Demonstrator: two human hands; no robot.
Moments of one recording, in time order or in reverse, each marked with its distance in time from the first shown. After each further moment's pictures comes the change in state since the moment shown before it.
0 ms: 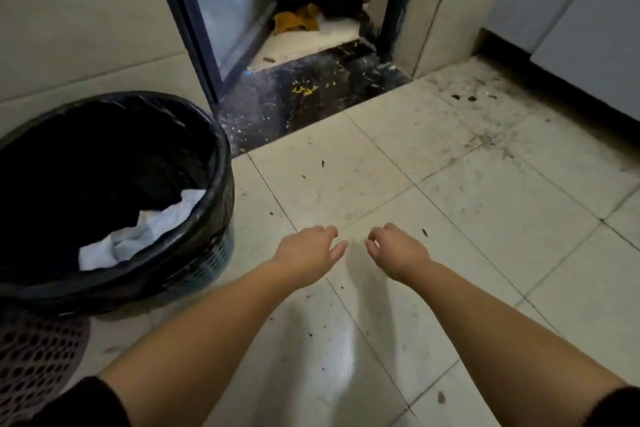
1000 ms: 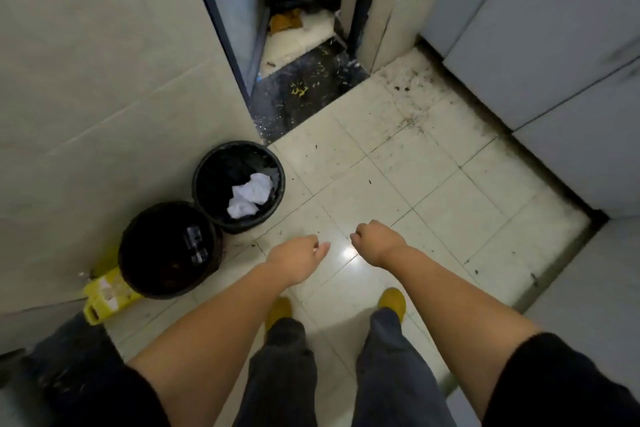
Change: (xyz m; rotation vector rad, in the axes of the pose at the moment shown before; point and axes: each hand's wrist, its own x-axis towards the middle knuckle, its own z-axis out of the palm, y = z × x) left_hand -0.343 0.115 -0.396 -0.220 -0.470 -0.141; right_hand -0.363 -0.183 -0.371 0.058 -0.419 0.169
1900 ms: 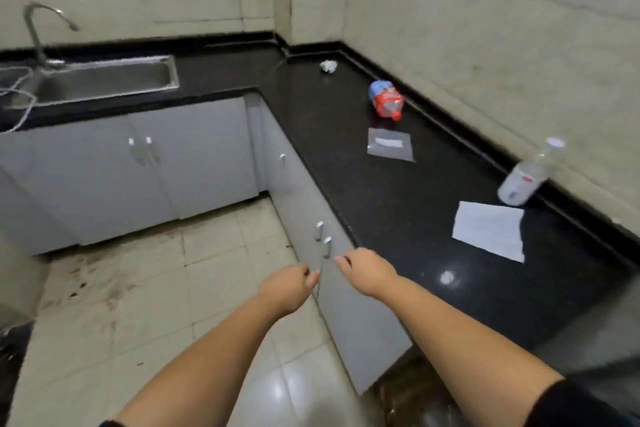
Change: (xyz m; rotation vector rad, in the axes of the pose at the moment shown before) left_hand -0.239 0.357 0.206 0.797 -0.171 1.004; right_hand -0.460 0.247 0.146 0.814 0.772 0.827
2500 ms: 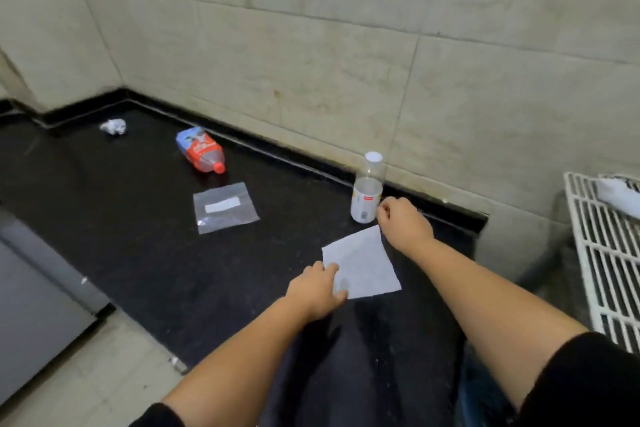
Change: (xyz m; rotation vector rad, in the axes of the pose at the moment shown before) left_hand 0.185 0.298 0.029 0.391 -0.209 0.661; right_hand 0.025 0.285 -0.196 0.150 0.656 0.667
